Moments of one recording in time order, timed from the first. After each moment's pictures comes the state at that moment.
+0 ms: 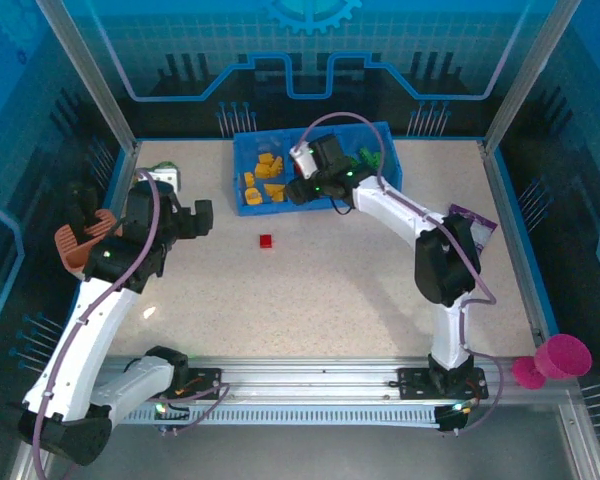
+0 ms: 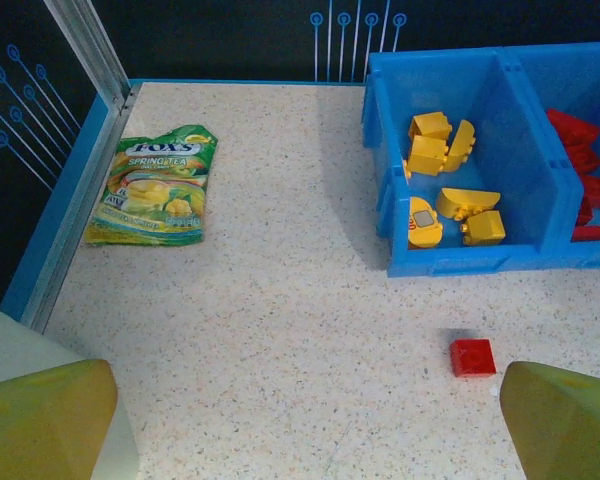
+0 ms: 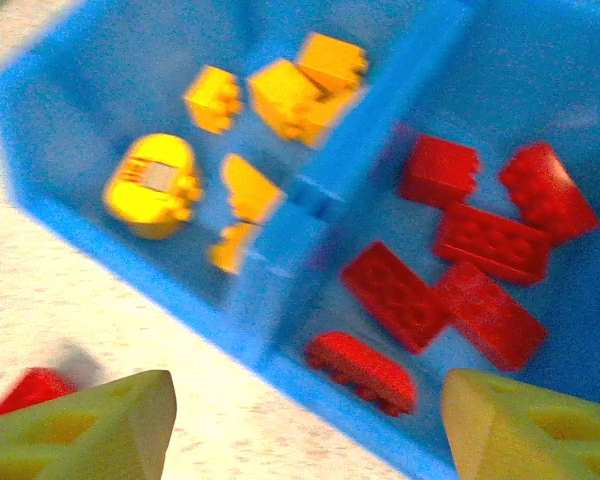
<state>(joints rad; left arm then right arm) -0.24 0.96 1.17 -0.83 -0.32 -0.21 0.59 2.00 1.72 -0.46 -0.06 -0.10</state>
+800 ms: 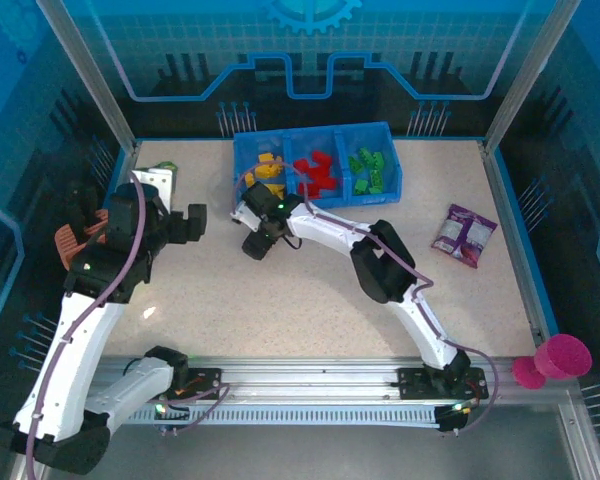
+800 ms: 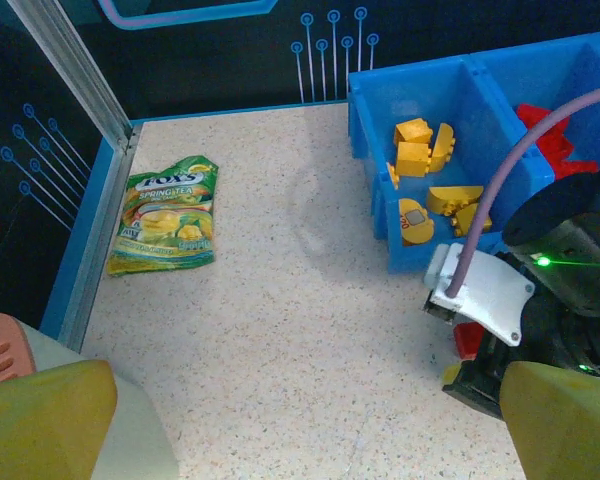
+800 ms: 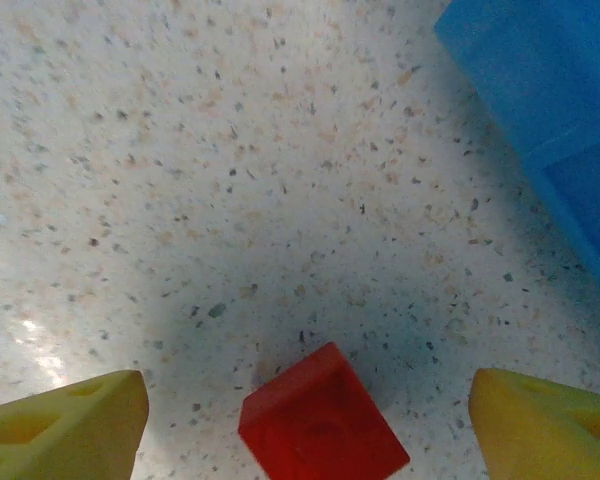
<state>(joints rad) -0.24 0.91 1.25 -0.91 -0.29 -0.09 0.83 2.40 2.03 -0.72 0.01 -0.23</state>
